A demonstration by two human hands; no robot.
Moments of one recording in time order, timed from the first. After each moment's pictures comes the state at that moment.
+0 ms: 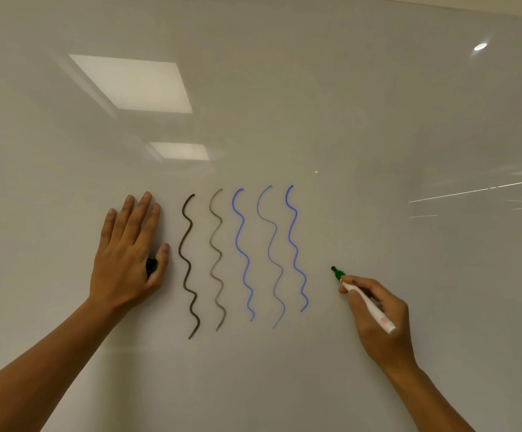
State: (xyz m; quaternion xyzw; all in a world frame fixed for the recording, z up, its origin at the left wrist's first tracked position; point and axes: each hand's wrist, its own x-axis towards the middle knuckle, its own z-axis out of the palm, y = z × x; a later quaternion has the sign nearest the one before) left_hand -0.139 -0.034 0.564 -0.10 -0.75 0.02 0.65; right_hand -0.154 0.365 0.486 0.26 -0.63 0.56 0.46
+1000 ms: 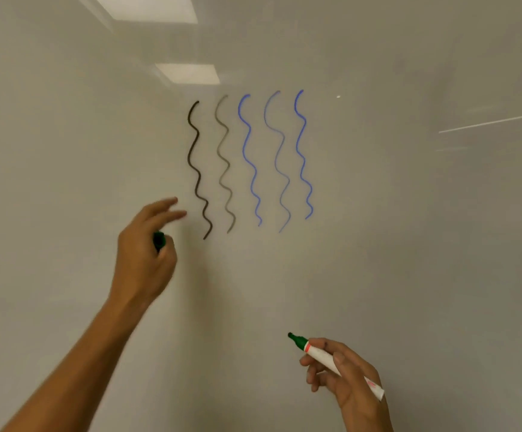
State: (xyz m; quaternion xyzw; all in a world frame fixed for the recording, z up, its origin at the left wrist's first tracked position) left_hand -0.045 0.028 0.466 -0.11 -0.76 -0.32 0.55; right_hand -0.040 0.328 0.309 0.23 -0.57 0.79 0.07
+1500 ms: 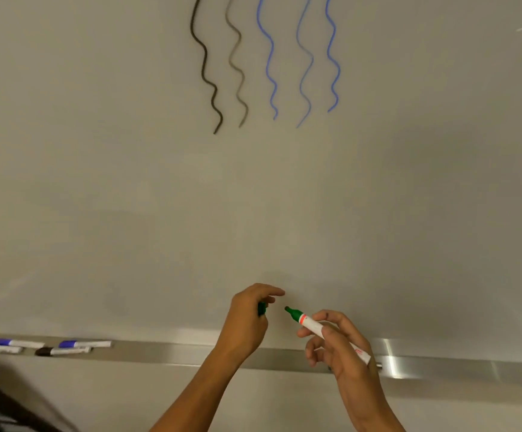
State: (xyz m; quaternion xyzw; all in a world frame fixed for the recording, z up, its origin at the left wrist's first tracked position) left_hand -0.011 0.142 0.219 -0.04 -0.87 -0.45 0.18; right_hand 0.028 0.331 0.224 0.13 -0.60 0.79 -0.03
